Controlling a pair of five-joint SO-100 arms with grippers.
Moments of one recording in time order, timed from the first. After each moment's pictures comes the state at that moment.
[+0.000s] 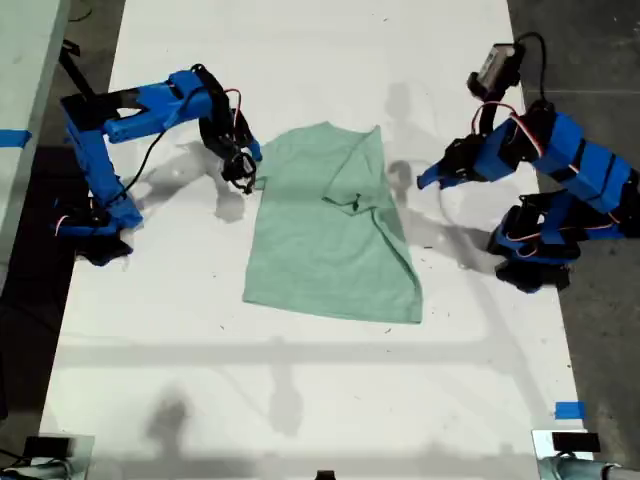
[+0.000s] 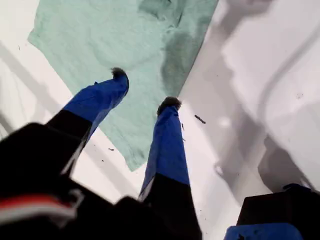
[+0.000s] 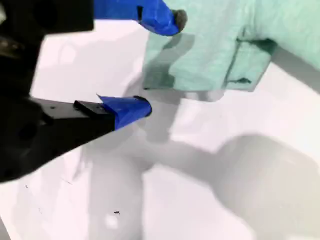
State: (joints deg) arm 0 -45.4 67.1 85.8 76.6 29.4; arm 1 23.1 139.7 113.7 86.9 -26.6
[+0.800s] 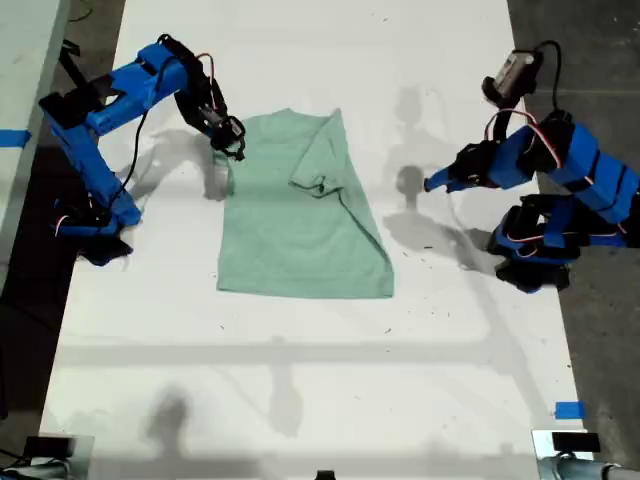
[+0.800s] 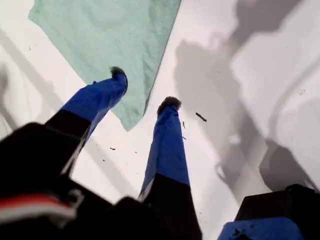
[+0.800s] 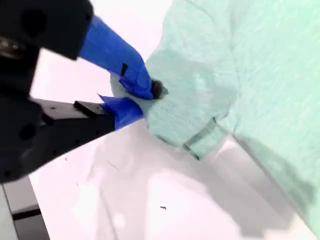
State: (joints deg) arm 0 -56.1 77.6 84.4 82.4 27.9; arm 1 22.9 149.3 120.2 86.9 -25.5
